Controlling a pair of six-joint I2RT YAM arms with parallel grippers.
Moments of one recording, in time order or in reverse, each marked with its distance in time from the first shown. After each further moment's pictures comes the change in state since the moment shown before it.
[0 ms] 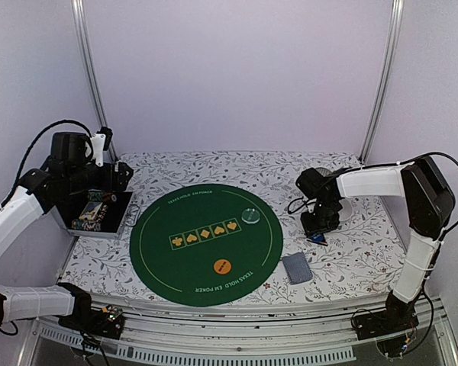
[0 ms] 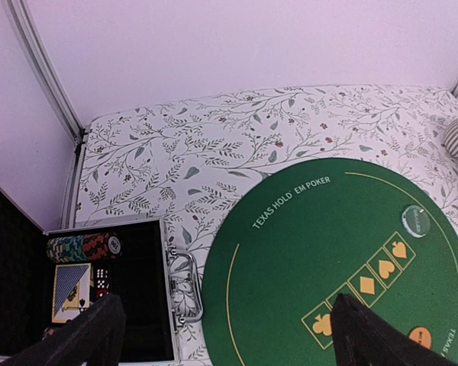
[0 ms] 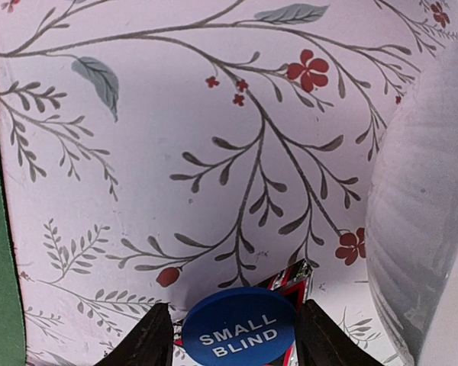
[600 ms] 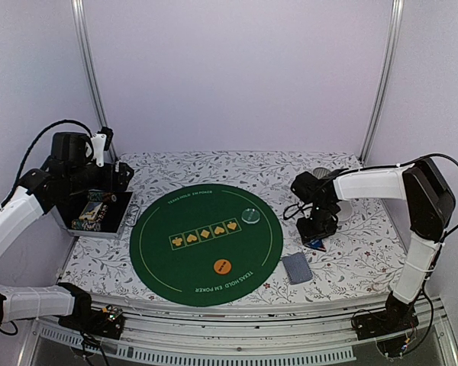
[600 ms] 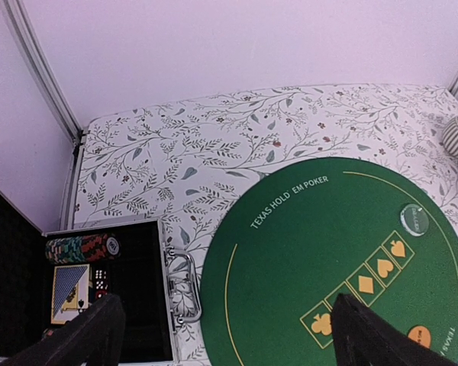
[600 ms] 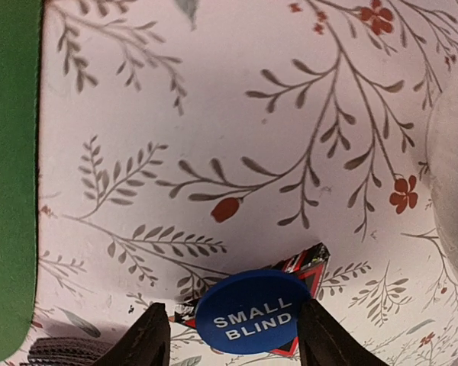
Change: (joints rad) left arm -0.007 0.000 0.000 0.000 0.000 0.002; right arm 0.058 -0.019 0.002 -0.071 -0.045 0.009
